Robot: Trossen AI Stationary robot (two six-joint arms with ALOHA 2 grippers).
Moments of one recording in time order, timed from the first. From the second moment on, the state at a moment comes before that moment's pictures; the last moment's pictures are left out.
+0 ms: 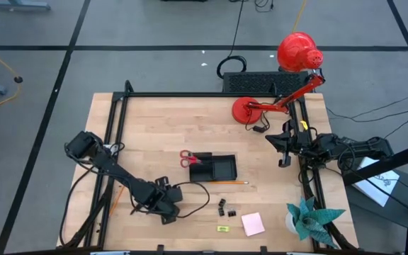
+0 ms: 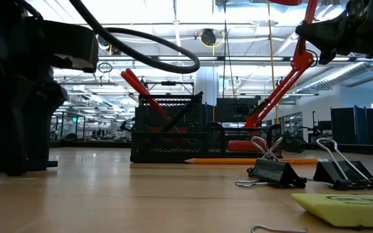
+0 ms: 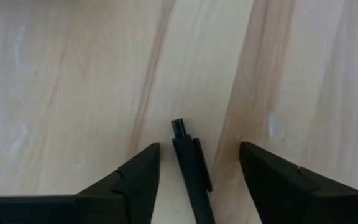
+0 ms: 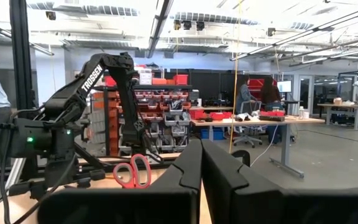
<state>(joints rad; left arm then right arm) -0.60 1.86 1.02 -0.56 -0.17 -0.83 0.07 0.15 0.02 0.42 0.26 -0.06</state>
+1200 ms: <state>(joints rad) -0.57 1.63 1.02 -0.01 -0.31 -0.24 0.07 0.15 0.02 0.42 0.26 -0.06</state>
